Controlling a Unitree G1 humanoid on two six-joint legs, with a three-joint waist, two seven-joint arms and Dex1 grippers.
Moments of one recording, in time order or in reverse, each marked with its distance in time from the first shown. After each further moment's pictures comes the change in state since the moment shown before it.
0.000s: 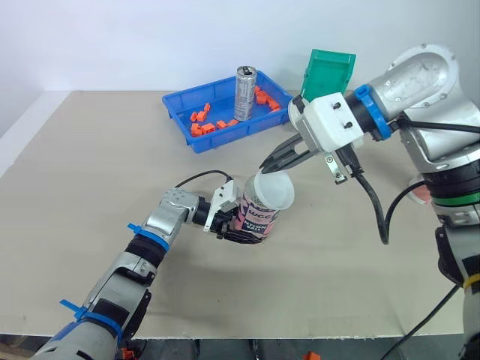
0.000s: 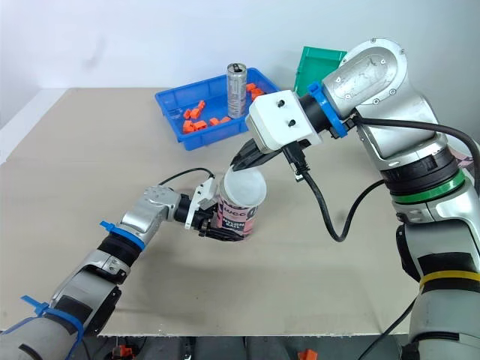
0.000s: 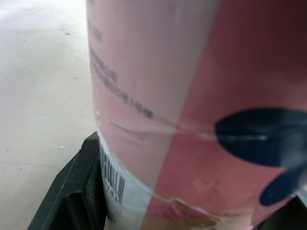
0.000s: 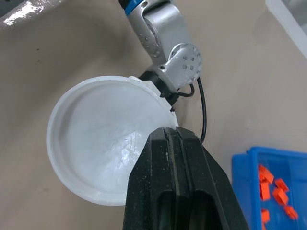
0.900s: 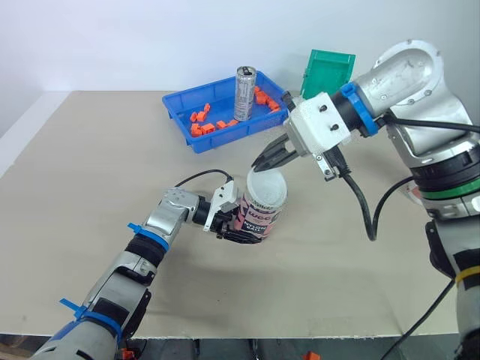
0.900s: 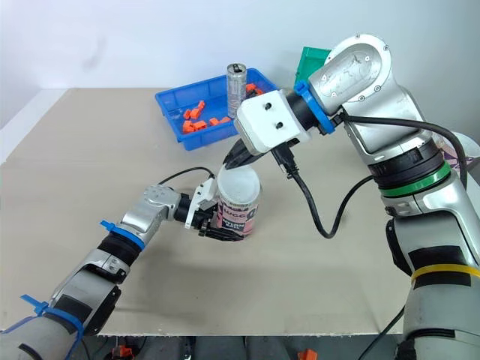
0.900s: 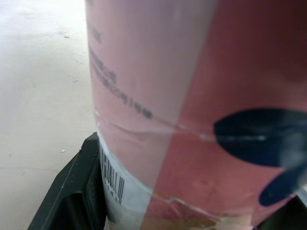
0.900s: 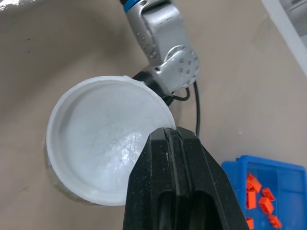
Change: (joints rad) left arm -0.004 0.005 -0.008 0.013 0.001 -0.035 0.002; right arm -0.018 0.032 0.032 0.032 -0.040 -0.074 0.001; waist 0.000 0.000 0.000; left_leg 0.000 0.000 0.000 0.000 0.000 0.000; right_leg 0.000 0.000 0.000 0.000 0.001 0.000
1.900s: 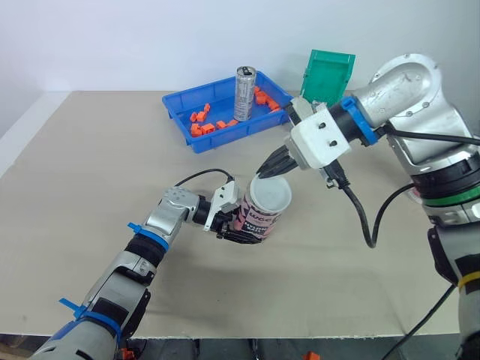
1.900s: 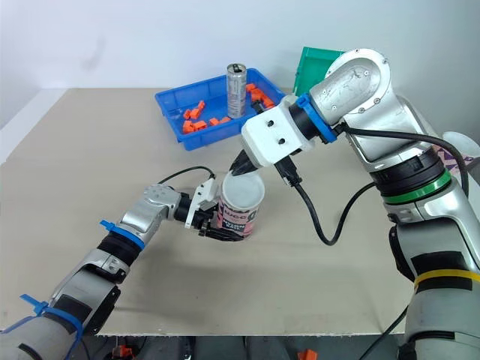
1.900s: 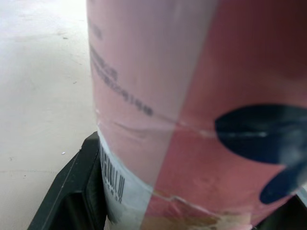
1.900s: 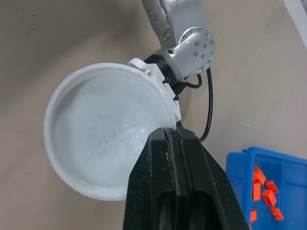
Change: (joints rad) left arm -0.002 0.002 -0.001 -0.002 0.005 -0.011 0.001; right arm 0.034 -0.027 0.000 -0.036 -0.042 -0.051 -0.001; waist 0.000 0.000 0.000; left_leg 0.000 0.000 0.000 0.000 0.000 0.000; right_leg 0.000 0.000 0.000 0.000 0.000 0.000
